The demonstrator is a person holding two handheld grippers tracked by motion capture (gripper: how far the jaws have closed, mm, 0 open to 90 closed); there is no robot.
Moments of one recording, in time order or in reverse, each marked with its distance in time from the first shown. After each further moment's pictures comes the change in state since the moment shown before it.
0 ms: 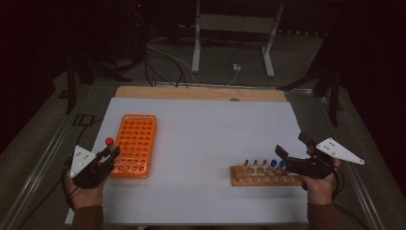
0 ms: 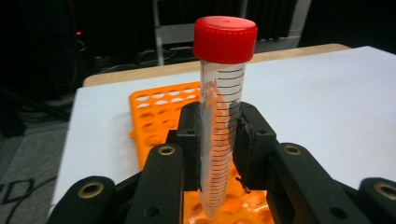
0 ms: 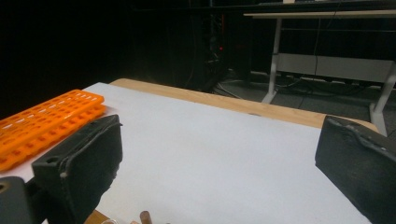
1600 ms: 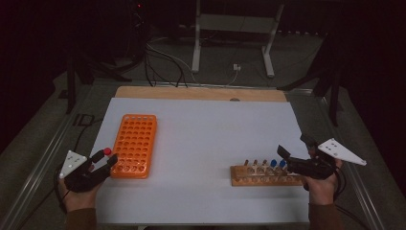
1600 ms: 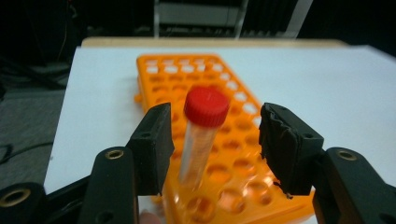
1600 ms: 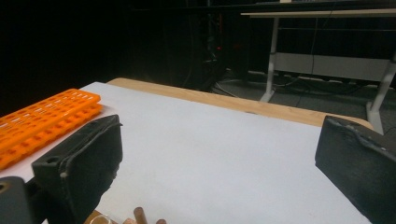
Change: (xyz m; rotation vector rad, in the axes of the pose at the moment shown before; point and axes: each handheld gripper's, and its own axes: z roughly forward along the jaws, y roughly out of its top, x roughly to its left) left arm 0.021 -0.018 -0.006 0.043 -0.050 -0.131; right arm -0.006 -0.003 -0.002 -0.002 -0.010 0.001
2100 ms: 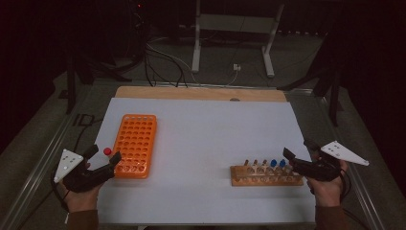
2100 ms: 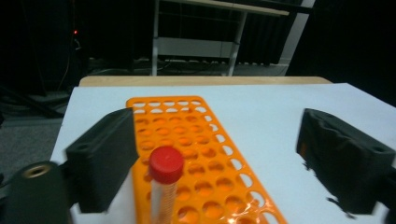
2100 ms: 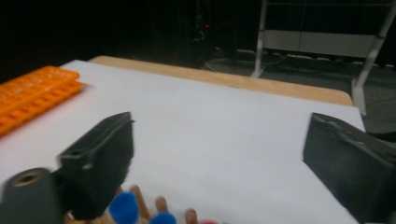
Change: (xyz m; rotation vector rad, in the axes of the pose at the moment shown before) left arm -0.024 0.019 -0.011 -0.113 0.002 0.008; right arm -0.018 -0.013 -0.007 0.096 -0.048 0.005
